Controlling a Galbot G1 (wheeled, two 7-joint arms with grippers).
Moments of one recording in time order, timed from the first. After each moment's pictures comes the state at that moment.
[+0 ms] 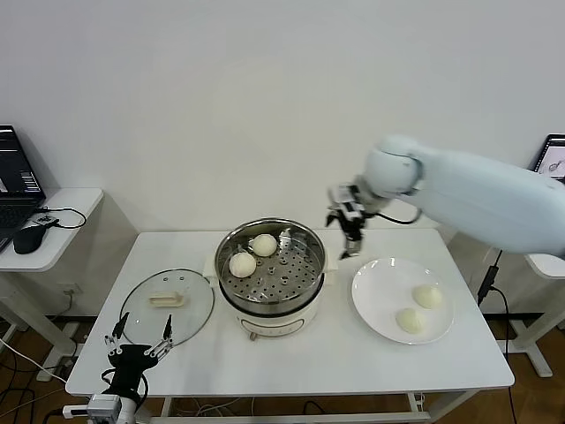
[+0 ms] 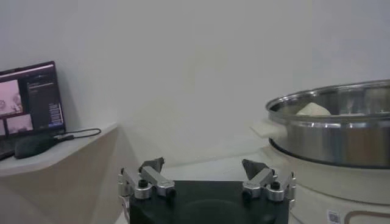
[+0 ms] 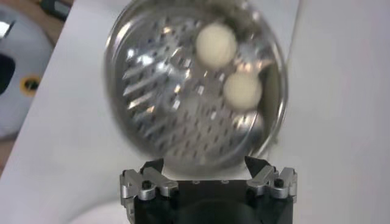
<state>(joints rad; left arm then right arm) 1.68 -1.24 -0.63 -2.06 -0.14 0.00 -0.13 0.57 0.76 -1.19 1.52 0.18 -0.37 -1.09</state>
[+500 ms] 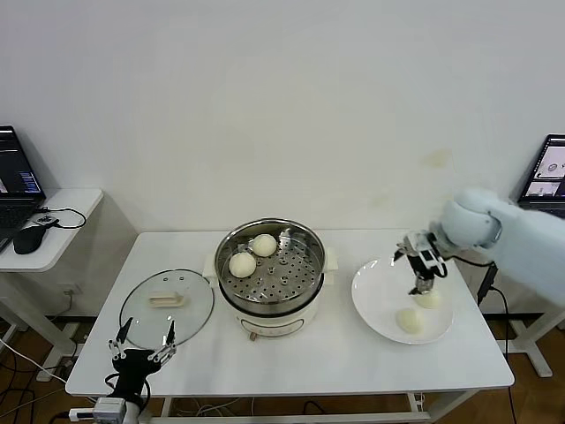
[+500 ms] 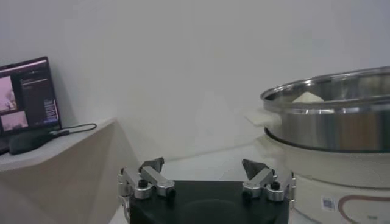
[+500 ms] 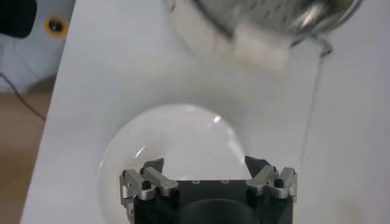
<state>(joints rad) 1.69 -1.25 -0.62 -2.04 -0.11 0.00 -0.13 0.25 0.52 -1.00 1.54 -0.06 -0.26 -1.10</state>
